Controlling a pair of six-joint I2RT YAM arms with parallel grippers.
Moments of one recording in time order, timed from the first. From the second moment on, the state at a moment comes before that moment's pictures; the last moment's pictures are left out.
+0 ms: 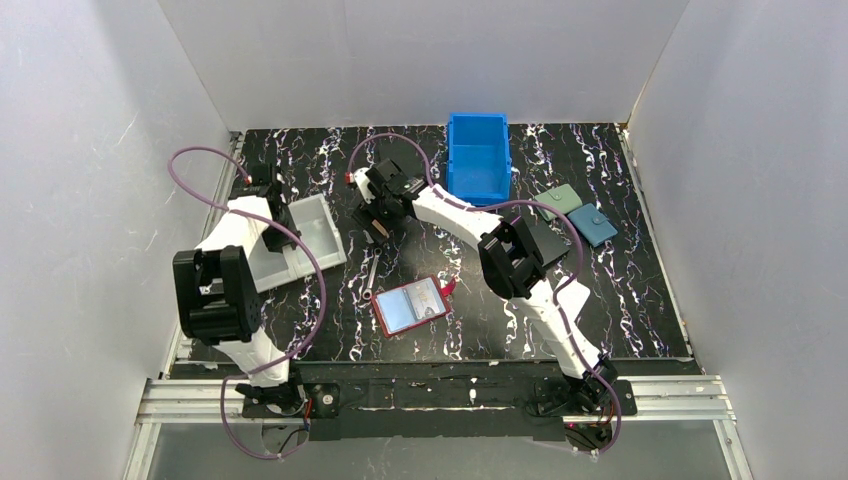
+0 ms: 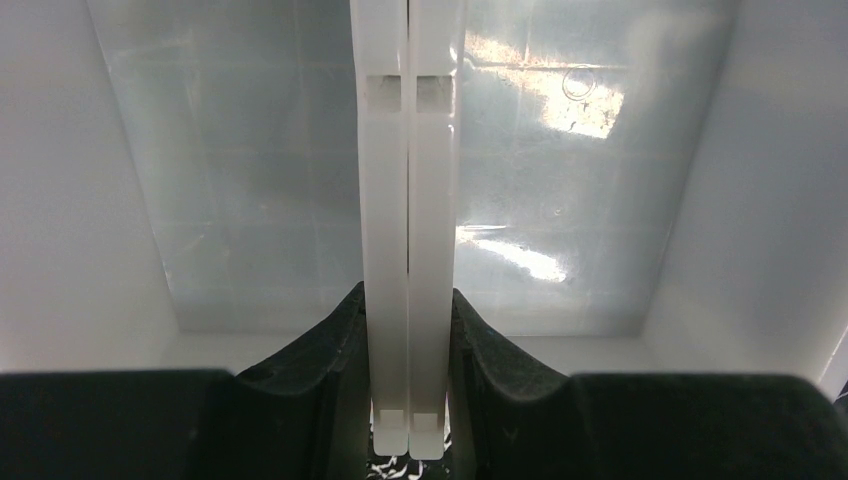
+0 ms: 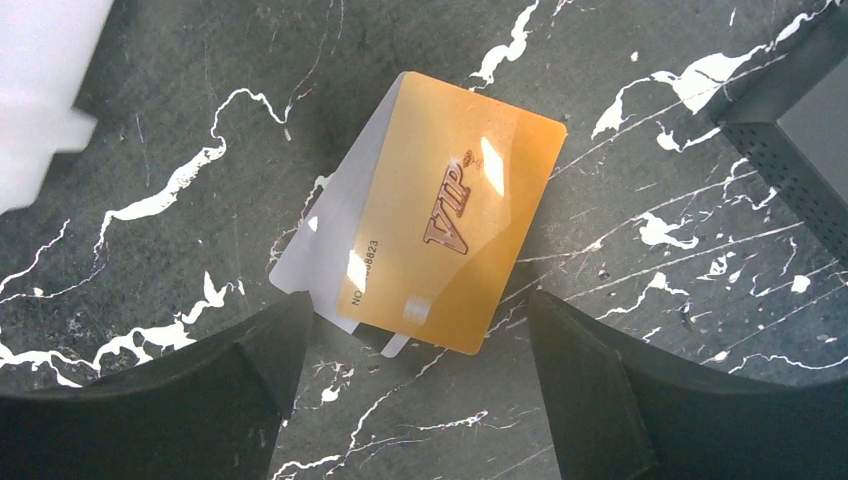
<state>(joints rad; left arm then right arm) 0.08 1.65 1.16 -0.74 -0.15 -0.28 0.83 2.54 2.28 -0.69 -0.10 -0.12</state>
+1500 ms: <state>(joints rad) 0.17 1.30 1.09 -0.66 0.21 -0.28 0.82 2.50 2.21 -0.61 -0.11 -0.08</state>
